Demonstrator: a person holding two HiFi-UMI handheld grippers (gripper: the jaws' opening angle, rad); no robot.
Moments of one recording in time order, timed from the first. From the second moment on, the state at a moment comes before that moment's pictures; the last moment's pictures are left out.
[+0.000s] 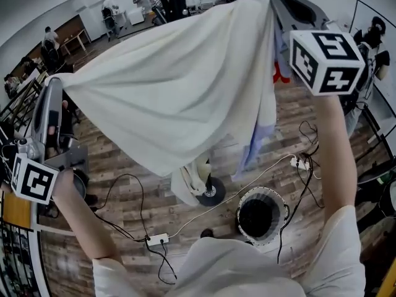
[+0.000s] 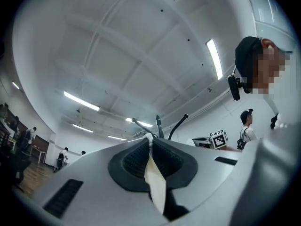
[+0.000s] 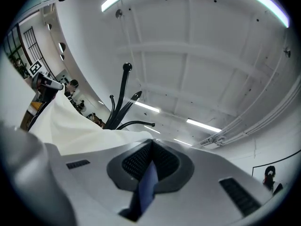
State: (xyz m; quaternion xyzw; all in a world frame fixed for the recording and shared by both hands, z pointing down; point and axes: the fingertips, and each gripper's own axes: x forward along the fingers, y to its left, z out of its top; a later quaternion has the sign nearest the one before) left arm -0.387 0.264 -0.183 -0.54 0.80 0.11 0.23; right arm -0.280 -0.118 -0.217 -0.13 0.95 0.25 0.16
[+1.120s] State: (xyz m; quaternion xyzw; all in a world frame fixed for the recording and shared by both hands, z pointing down) left arm -0.518 0.256 -0.029 -0.46 0.88 0.07 0.07; right arm -0.358 -0.142 -0.051 -0.11 0.97 0.23 0.00
